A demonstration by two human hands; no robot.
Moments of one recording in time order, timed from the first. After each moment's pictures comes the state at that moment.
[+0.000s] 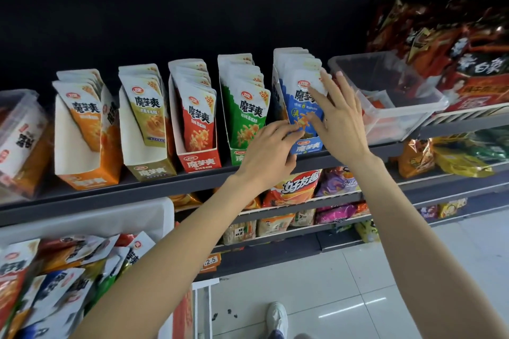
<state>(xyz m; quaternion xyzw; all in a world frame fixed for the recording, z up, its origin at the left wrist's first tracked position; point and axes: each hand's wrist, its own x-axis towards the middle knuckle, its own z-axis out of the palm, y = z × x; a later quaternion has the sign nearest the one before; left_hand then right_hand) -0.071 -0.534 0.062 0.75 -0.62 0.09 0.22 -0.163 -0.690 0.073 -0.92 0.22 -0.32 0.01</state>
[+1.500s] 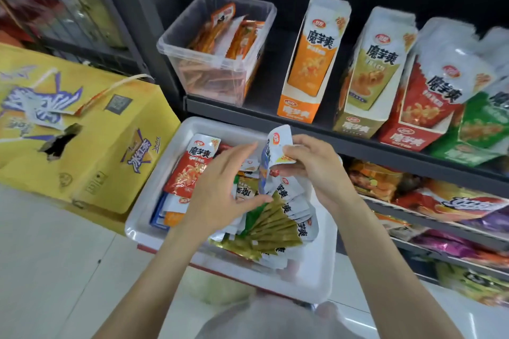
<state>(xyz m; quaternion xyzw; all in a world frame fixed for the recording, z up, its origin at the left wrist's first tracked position) -0.003 -0.133 0.013 0.87 -0.32 0.07 0.37 -0.030 -0.319 0.067 -0.67 0.19 0.05 0.72</state>
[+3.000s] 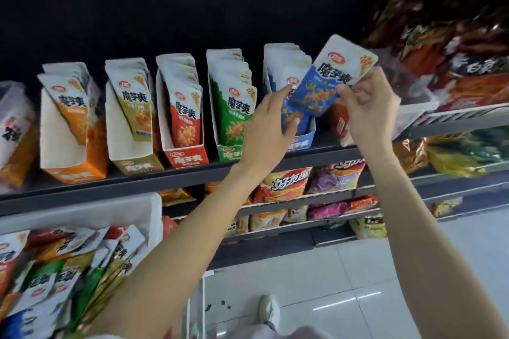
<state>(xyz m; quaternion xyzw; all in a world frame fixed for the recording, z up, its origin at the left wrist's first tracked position) -0.088 -0.563 0.091 0.76 -0.48 0.06 0.43 -0.198 -0.691 0.122 -0.75 0.28 -0.47 0.37</state>
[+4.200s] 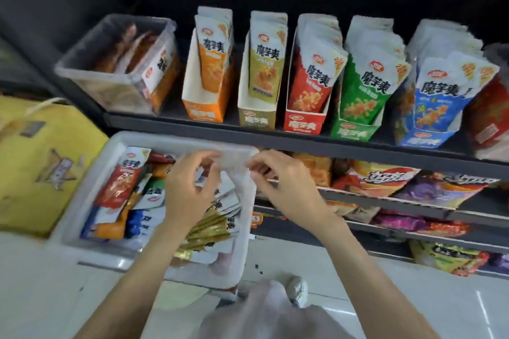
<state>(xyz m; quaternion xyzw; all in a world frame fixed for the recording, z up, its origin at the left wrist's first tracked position) -0.048 -0.253 0.029 0.85 -0.28 0.16 0.41 -0.122 -0.431 0.052 -0.90 -0.04 -0.14 0.41</state>
